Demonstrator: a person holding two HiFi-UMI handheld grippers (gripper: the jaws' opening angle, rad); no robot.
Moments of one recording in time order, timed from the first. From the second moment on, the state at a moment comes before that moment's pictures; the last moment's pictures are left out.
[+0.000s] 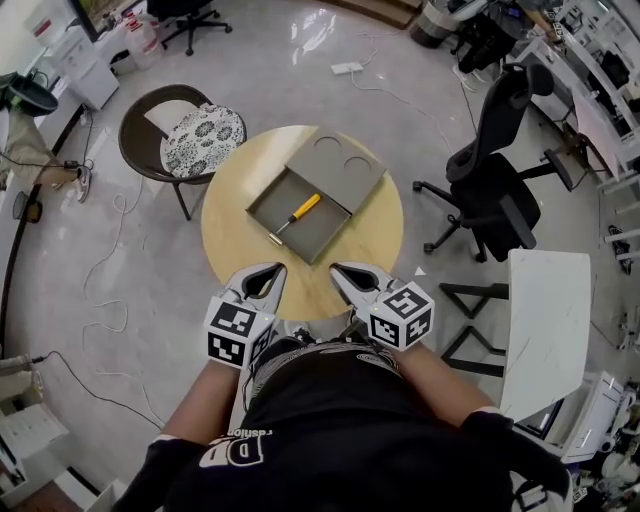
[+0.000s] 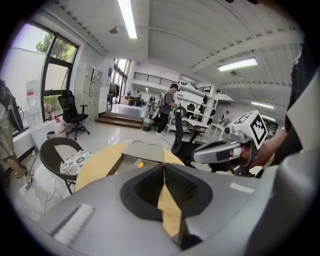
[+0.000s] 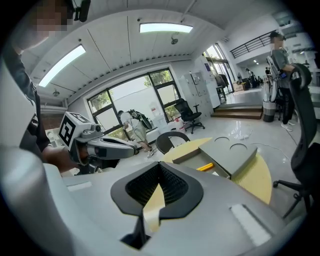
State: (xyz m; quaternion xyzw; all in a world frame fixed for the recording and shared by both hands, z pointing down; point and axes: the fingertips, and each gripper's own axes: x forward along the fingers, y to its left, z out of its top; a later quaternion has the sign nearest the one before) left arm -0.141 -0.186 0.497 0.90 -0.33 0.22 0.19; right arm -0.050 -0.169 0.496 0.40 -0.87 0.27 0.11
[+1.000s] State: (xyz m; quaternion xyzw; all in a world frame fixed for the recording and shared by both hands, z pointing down) left arm -0.094 -0.239 0.533 0.85 -0.40 0.29 0.18; right arm -0.007 -0.240 0.504 0.31 -0.90 0.27 0.14
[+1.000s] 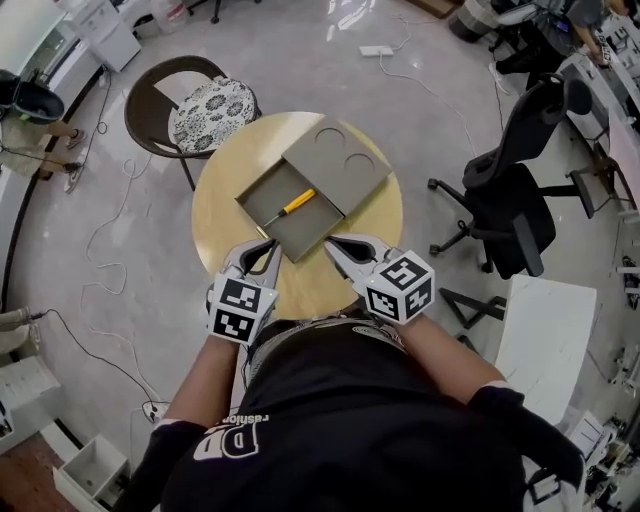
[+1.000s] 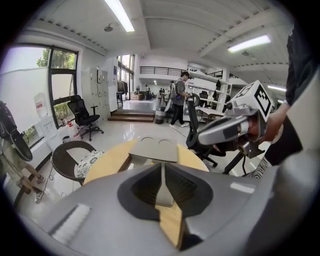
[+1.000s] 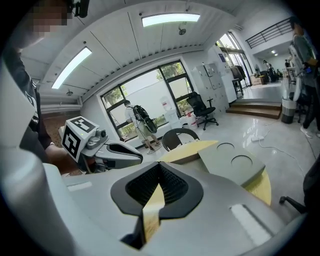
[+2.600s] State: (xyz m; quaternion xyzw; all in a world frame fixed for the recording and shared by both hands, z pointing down) left arm -0.068 -0.320 0.675 0.79 -0.33 0.50 0.10; right arm 0.045 -0.254 0.526 0.34 -0.88 0.31 0.11
